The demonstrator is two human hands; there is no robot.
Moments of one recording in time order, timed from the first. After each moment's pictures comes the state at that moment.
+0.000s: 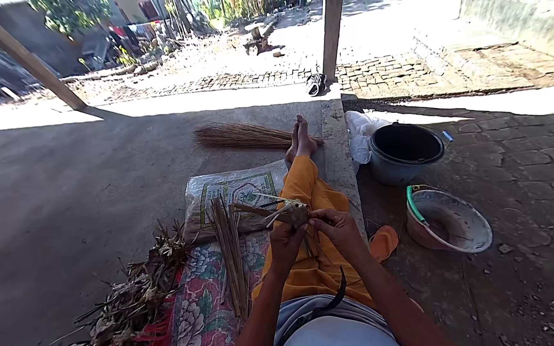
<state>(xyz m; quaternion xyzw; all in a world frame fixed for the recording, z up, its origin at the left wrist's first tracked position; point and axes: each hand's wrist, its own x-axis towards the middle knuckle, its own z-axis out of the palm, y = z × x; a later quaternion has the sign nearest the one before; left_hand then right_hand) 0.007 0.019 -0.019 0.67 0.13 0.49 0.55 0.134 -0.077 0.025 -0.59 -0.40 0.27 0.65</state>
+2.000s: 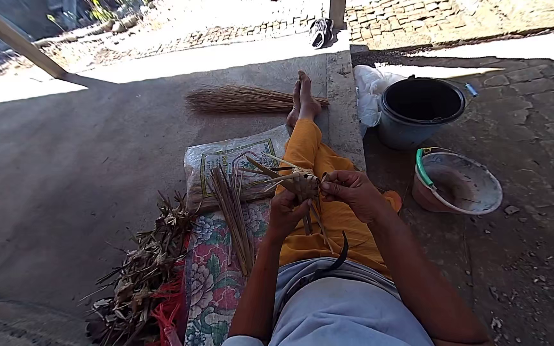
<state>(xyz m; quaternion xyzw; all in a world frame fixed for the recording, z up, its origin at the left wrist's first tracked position) -0.008 0.023 -0.003 0.67 0.08 0.39 0.62 0.153 -0.092 0.044 -0.50 -0.32 0.45 0.66</state>
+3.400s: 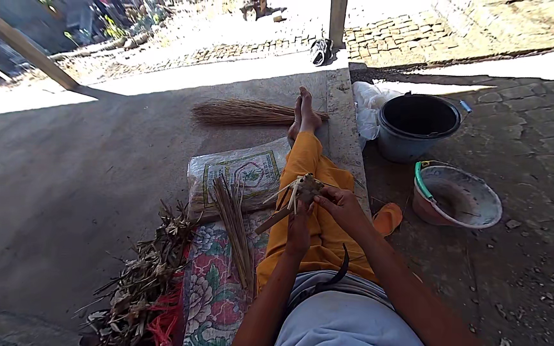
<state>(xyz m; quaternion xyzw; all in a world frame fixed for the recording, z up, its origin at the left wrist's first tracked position) 0.020 -0.010 -0.023 0.44 0.20 0.40 0.78 0.143 -0.074 0.013 -0.66 -0.43 0.28 0.55</state>
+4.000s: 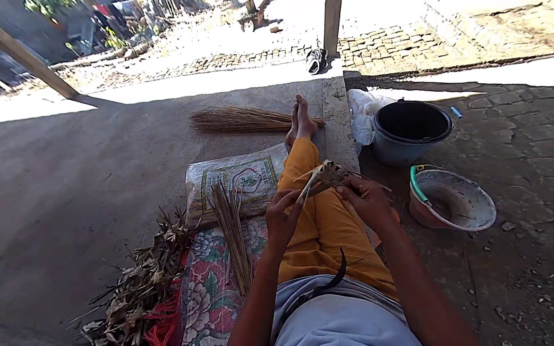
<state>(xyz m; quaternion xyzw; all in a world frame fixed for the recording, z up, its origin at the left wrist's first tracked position) 0.003 0.041 -0.008 0.80 0.25 0.40 0.37 0.182 -0.101 0.035 -0.69 -0.45 0.16 0.54</state>
